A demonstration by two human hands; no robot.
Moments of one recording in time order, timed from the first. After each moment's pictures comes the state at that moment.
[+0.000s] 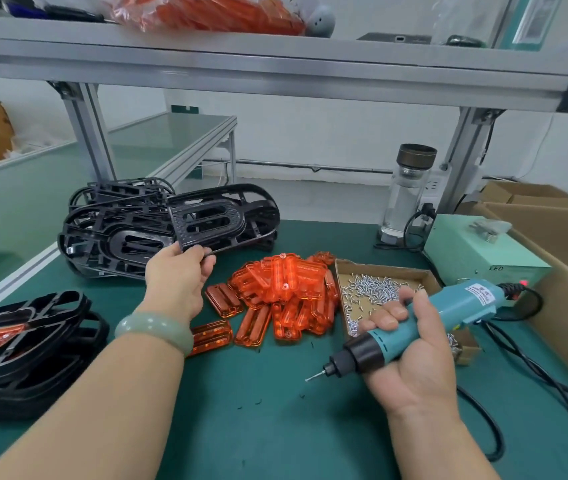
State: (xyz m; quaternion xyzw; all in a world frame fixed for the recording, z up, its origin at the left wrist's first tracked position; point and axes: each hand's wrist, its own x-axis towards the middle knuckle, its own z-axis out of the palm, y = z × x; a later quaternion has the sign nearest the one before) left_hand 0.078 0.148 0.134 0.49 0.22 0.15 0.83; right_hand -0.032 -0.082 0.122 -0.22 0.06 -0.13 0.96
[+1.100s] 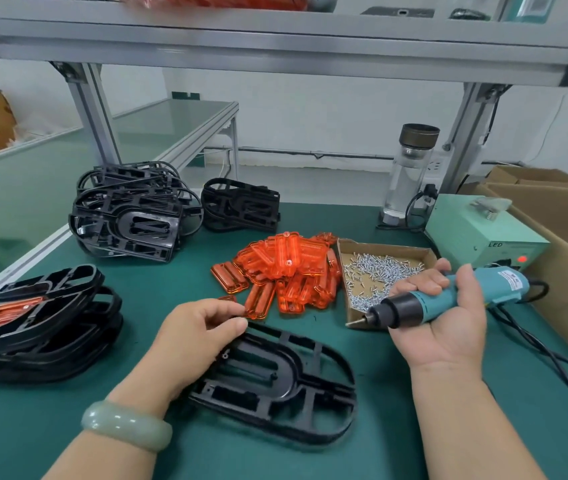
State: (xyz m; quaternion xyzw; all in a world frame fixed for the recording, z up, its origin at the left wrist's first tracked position) left_hand -0.037 0.149 0.096 0.87 0.02 0.04 0.50; right_hand -0.031 -0.111 0.124 -0.14 0.04 -0.16 0.98
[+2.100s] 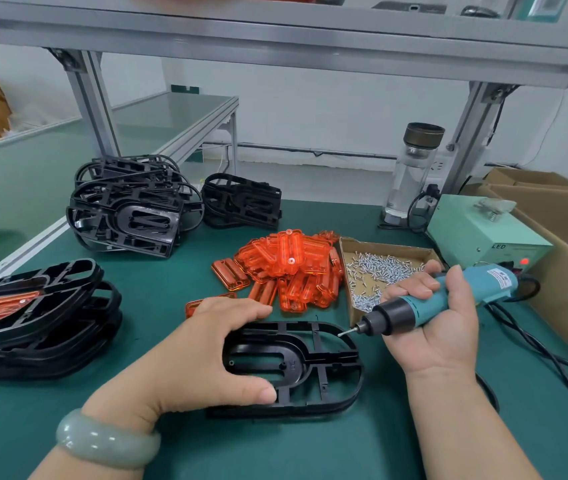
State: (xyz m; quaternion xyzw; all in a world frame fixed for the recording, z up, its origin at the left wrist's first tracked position) left_hand -0.056 0.153 0.120 0.91 -0.23 -0.05 0.35; right_hand -0.032 -0.100 0.122 -0.17 0.04 -0.14 0.97
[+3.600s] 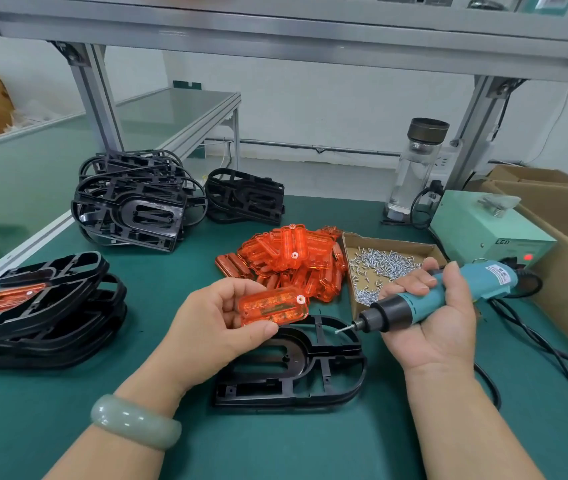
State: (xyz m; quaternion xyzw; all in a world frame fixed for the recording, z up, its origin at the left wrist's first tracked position) left_hand -0.052 0.138 0.110 0.78 -0.10 0.02 0.62; right_hand -0.034 -0.097 0.119 -0.17 0.06 -0.13 0.98
